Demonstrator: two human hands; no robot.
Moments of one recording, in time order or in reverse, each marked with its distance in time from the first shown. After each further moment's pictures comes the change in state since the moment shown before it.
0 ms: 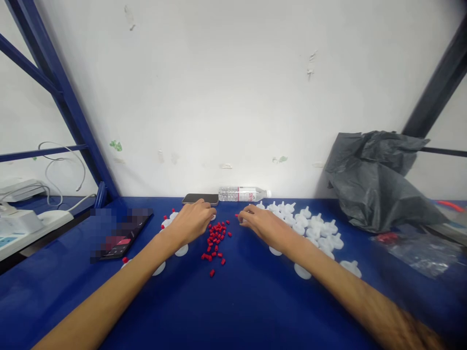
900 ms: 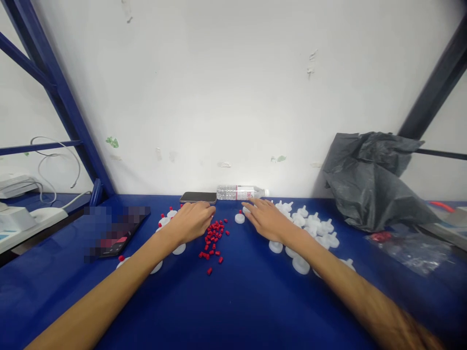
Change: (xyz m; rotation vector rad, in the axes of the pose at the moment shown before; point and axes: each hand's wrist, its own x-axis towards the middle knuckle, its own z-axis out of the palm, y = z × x) left_hand 0.000 0.005 -0.003 0.014 -0.044 0.000; right_hand 0.000 0.026 0.014 -0.105 -0.056 0.183
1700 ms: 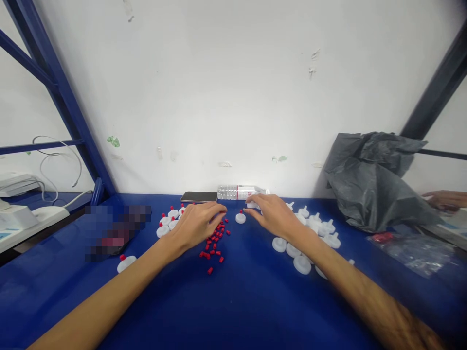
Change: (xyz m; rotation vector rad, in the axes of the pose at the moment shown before) left_hand -0.002 0.017 0.008 -0.376 0.448 0.035; right_hand 0.001 -0.002 -0.020 0.031 0.103 -0.020
